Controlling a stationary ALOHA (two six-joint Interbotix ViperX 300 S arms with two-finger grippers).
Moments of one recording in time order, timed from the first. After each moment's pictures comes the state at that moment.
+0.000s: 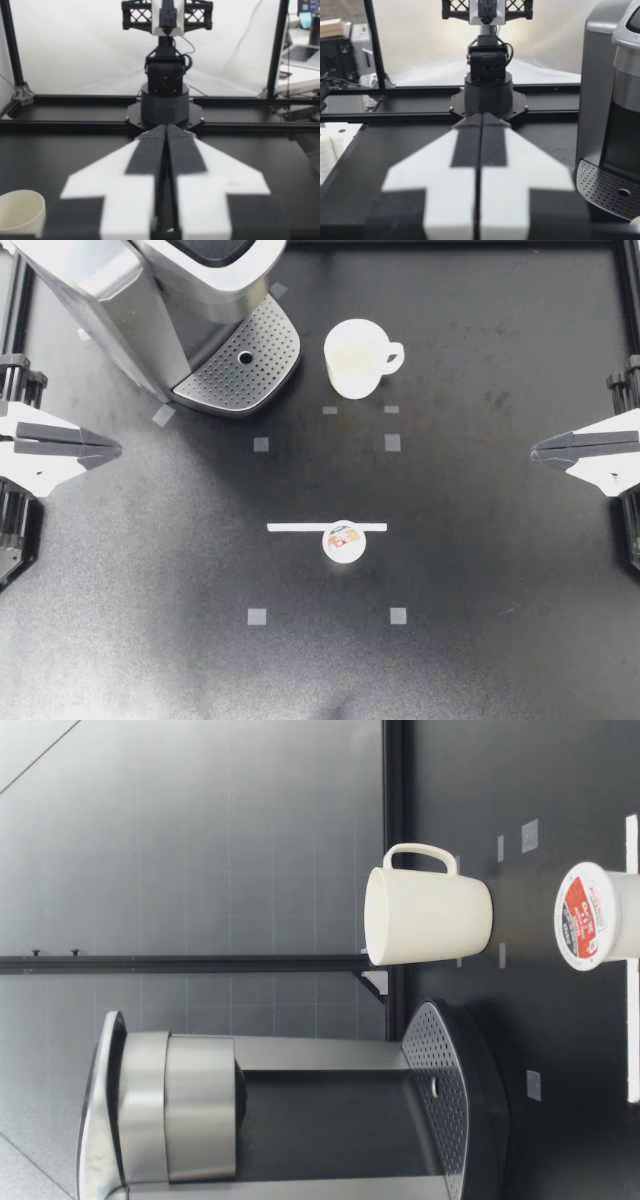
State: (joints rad) left arm 0.00 -0.96 1.17 0.00 -0.30 0.00; right arm 0.00 -0.96 1.17 0.00 -0.30 0.00
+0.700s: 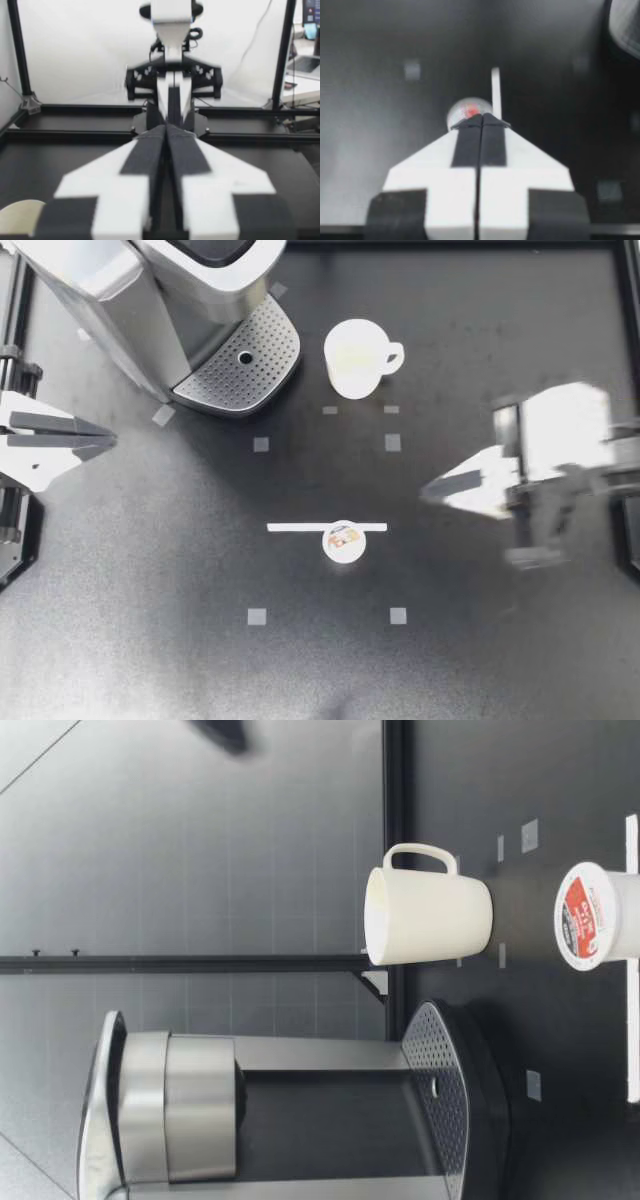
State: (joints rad) left arm 0.02 -0.97 1.16 0.00 -0.31 0.00; right arm 0.01 -0.44 0.94 0.01 0.07 0.02
